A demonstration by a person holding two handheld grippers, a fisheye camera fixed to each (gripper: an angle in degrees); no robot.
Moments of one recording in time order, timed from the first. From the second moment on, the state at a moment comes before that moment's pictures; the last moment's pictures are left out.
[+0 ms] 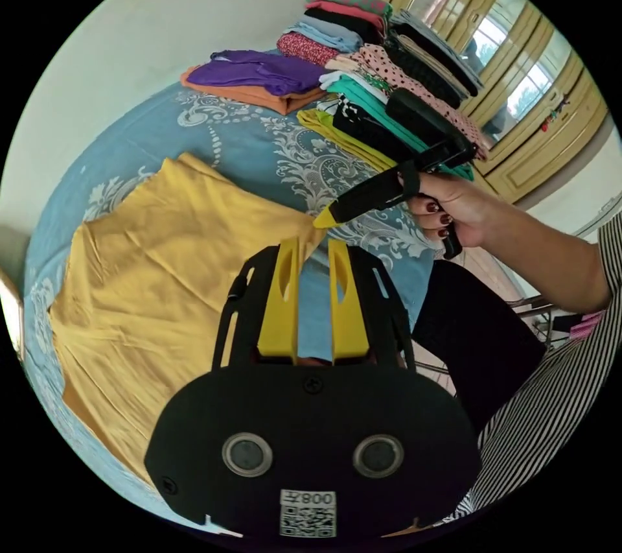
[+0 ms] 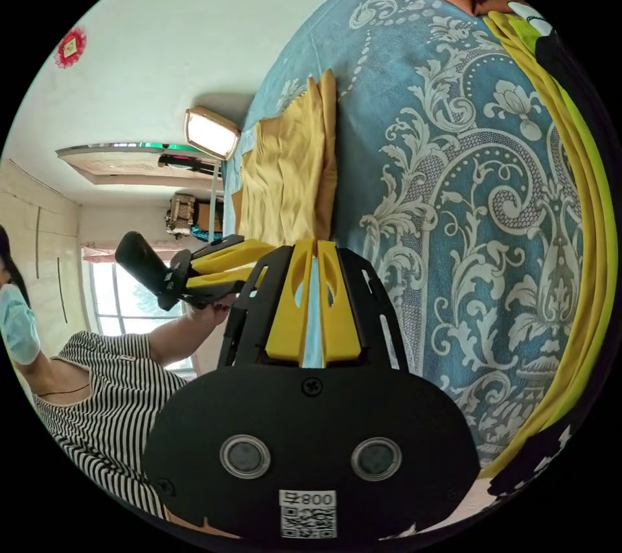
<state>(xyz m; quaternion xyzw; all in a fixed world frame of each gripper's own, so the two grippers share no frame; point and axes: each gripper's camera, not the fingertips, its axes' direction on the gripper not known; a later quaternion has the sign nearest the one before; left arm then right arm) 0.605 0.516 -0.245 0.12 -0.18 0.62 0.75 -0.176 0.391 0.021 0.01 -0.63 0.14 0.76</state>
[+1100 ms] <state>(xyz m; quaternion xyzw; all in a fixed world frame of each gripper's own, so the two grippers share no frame) 0.609 0.515 -0.141 0.14 -0.16 0.60 0.77 -0.250 0.156 0.025 0.00 -0.49 0.10 0.86</state>
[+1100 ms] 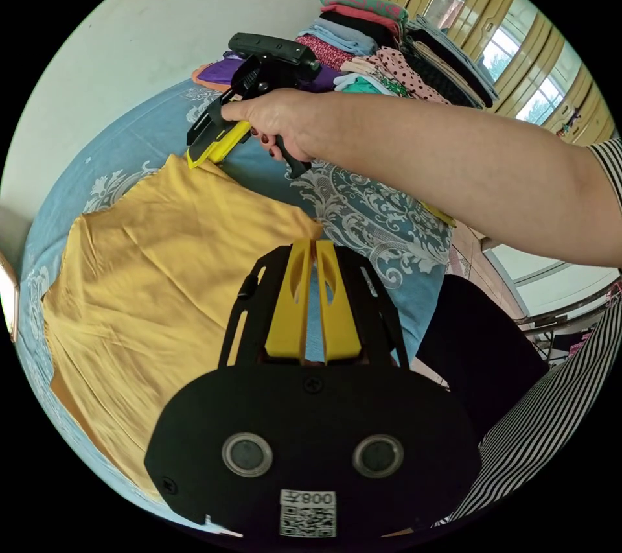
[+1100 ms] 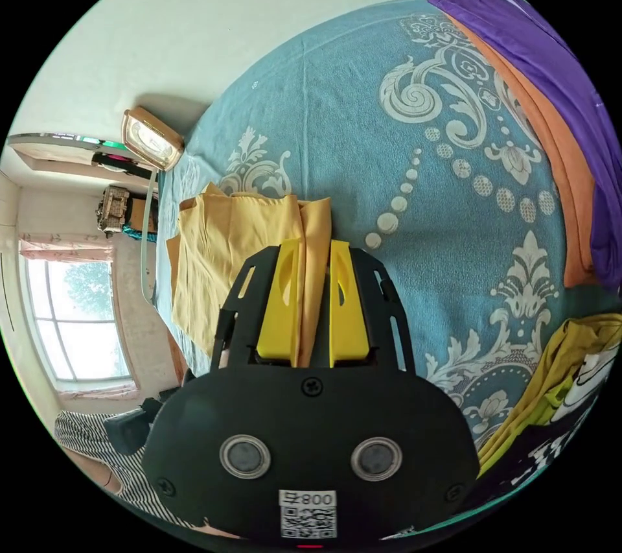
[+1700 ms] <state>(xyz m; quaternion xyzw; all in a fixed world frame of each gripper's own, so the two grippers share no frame) 0.551 0.538 -0.283 0.18 -0.06 0.57 0.80 -0.280 0.153 0.000 0.04 -0.56 0.10 0.82</state>
